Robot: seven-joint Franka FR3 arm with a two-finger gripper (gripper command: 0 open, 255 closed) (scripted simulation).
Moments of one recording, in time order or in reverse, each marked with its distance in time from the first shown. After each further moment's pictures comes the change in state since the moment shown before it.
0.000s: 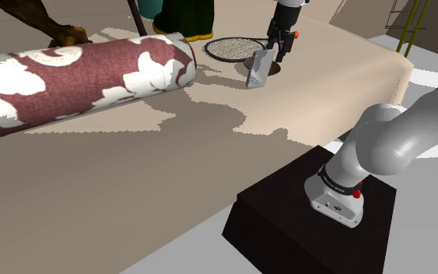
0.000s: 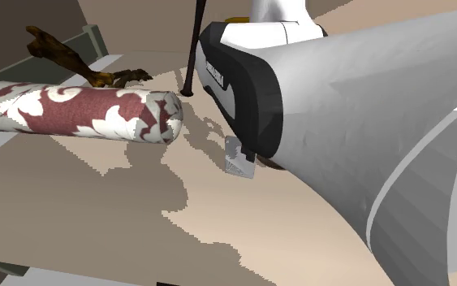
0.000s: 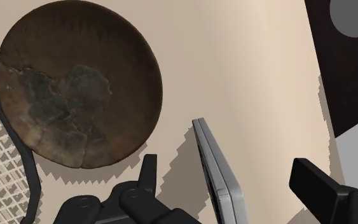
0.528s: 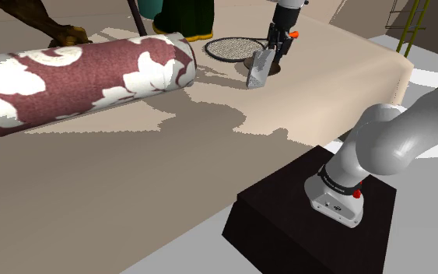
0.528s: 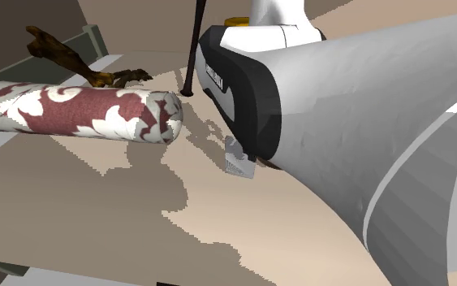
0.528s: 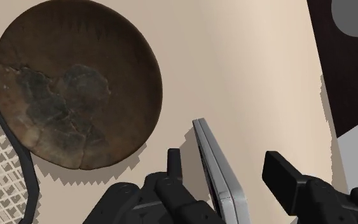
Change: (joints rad) arm 0.000 0.001 0.000 -0.010 0.000 0.011 0.001
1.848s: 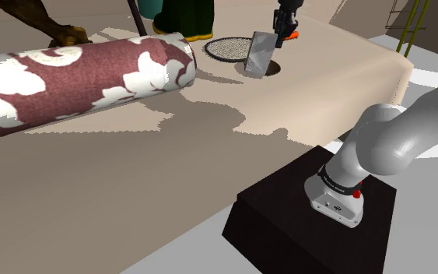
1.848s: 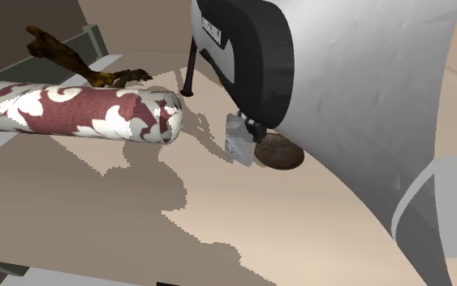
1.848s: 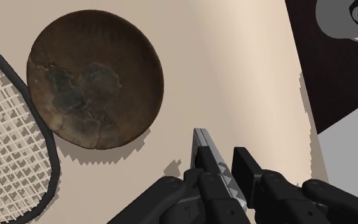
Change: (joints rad) arm 0.005 0.008 0.010 0.143 0.009 -0.135 -0.005
